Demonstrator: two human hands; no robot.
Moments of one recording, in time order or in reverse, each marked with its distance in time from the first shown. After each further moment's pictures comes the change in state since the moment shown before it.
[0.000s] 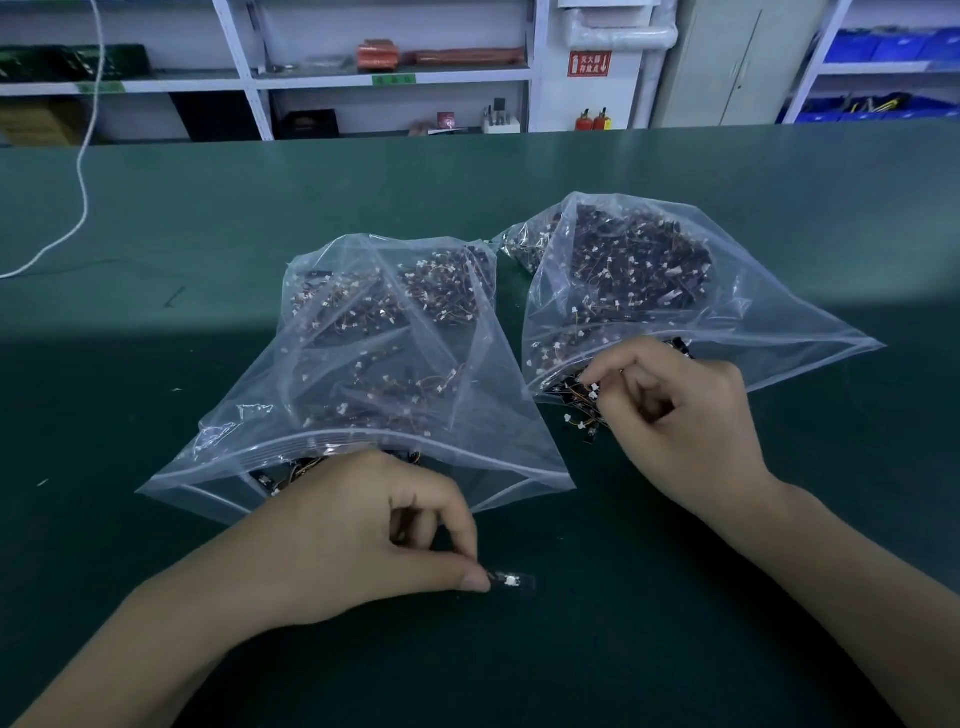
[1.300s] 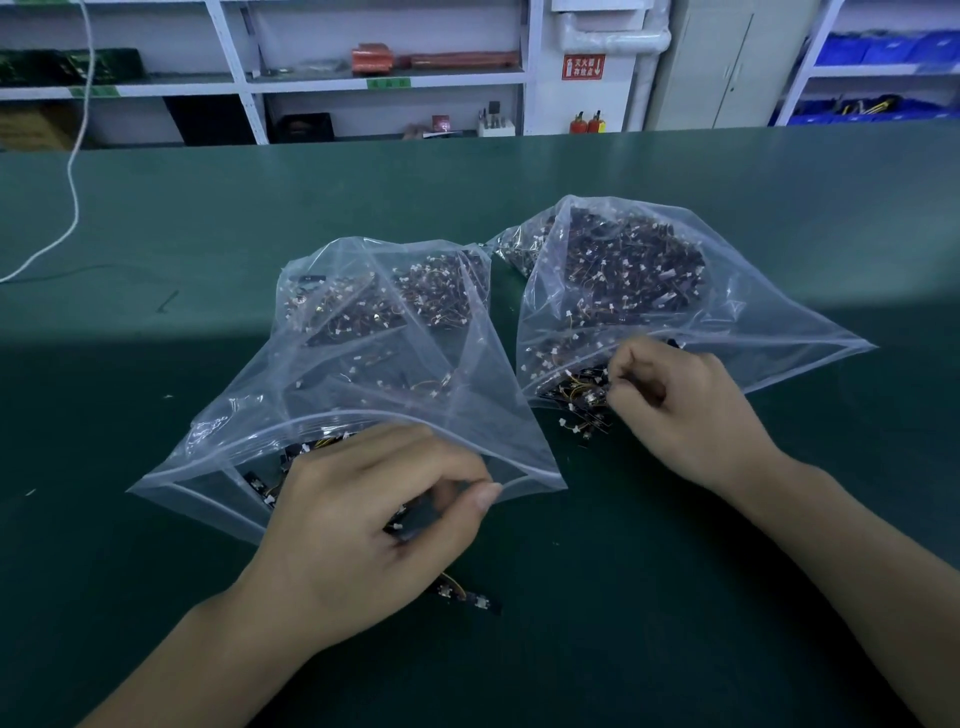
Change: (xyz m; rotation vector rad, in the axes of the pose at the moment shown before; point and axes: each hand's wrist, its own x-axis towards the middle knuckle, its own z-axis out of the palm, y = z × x) left_hand 0.014 0.007 0.027 0.241 0.709 0.541; right_hand 0.007 0.028 -0.012 -0.118 -0.273 0.286
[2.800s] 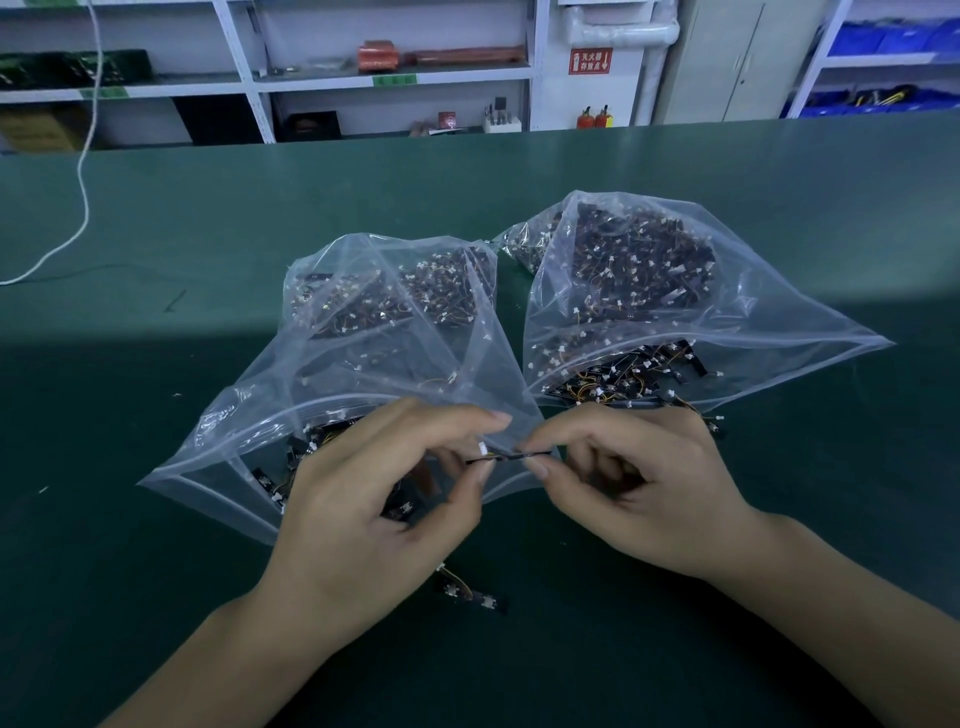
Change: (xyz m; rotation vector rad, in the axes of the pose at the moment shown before) left_hand -0.001 0.001 0.007 -0.114 0.134 -0.017; right_hand -0.029 -0.053 0.021 0.278 0.058 -0.487
